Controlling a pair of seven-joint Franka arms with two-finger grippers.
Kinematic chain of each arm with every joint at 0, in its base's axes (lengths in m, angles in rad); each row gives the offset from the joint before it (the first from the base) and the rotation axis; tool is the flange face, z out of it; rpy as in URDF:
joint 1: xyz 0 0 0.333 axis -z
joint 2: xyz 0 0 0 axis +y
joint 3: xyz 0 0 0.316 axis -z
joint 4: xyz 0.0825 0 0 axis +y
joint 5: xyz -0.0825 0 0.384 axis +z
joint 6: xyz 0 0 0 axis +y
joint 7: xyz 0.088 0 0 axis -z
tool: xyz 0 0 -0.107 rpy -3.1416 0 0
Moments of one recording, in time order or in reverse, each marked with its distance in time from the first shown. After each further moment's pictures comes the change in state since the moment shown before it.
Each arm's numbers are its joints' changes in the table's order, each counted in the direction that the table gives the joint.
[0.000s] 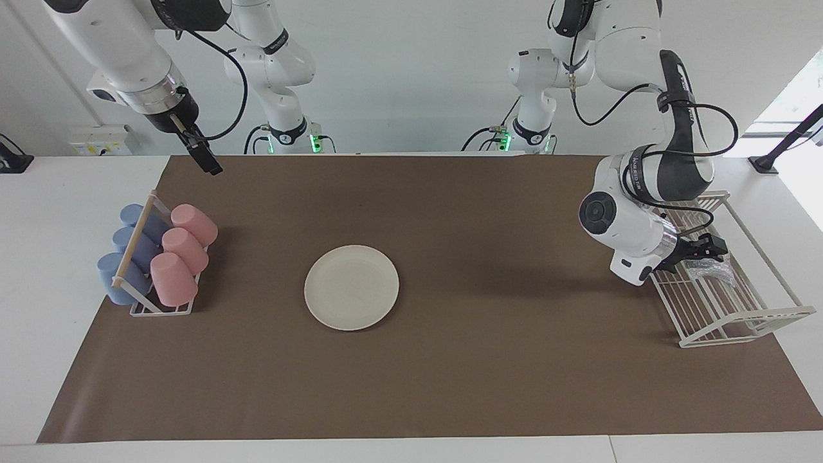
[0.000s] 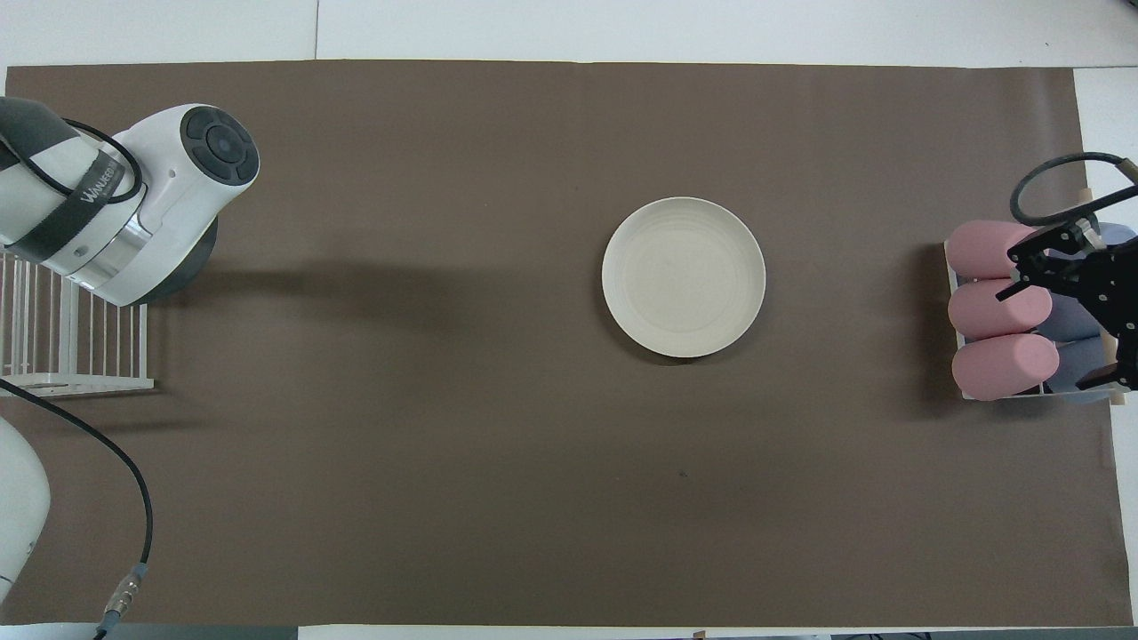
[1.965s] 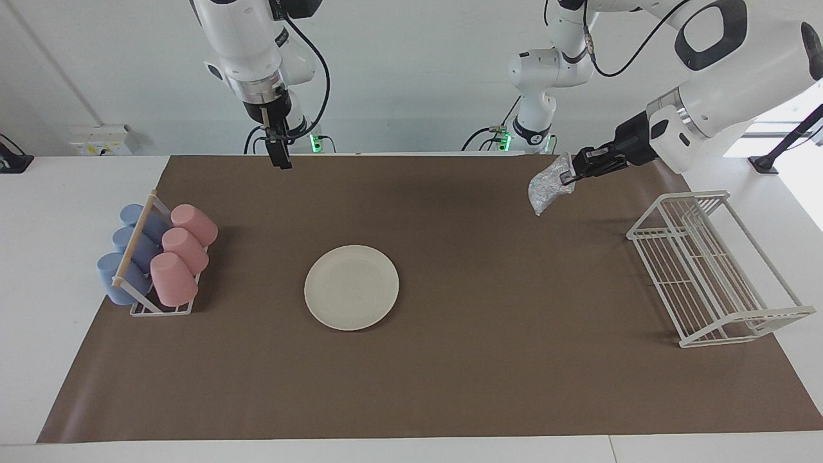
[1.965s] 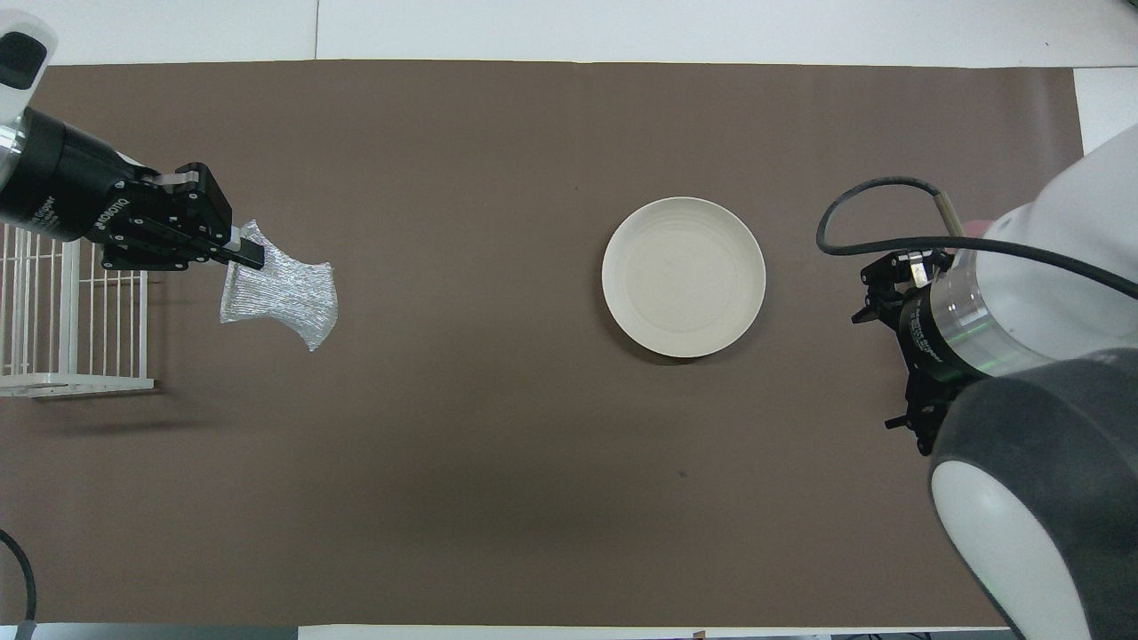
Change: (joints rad) left arm -0.101 -0.237 0.003 -0.197 -1.740 0.312 -0.057; right arm -0.101 -0.053 -0.160 0.093 0.035 -0.144 0.641
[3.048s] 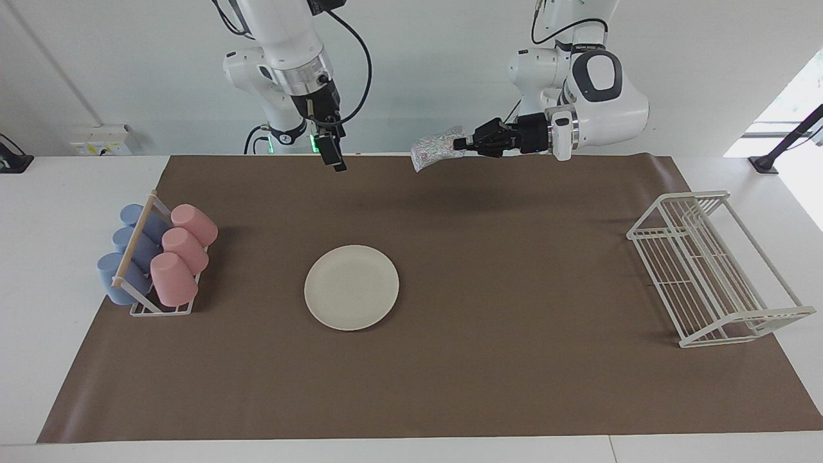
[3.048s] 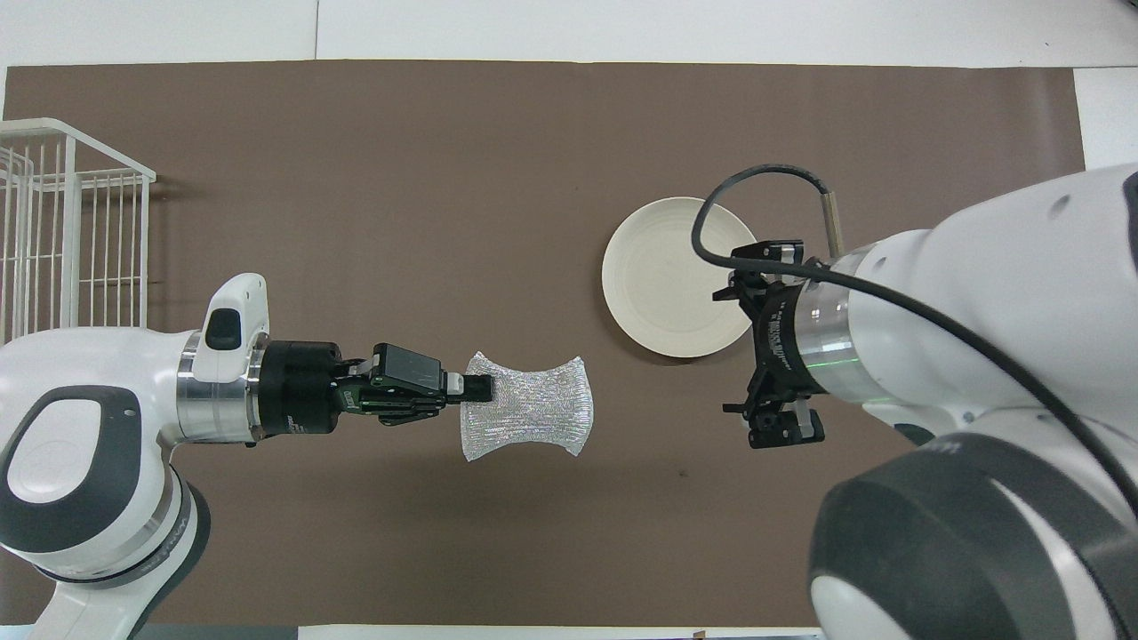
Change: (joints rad) left arm 0.188 -0.390 0.020 0.847 -0.825 -0.371 0.519; right arm -0.149 -0.025 -0.008 0.072 0.176 -0.243 0.231
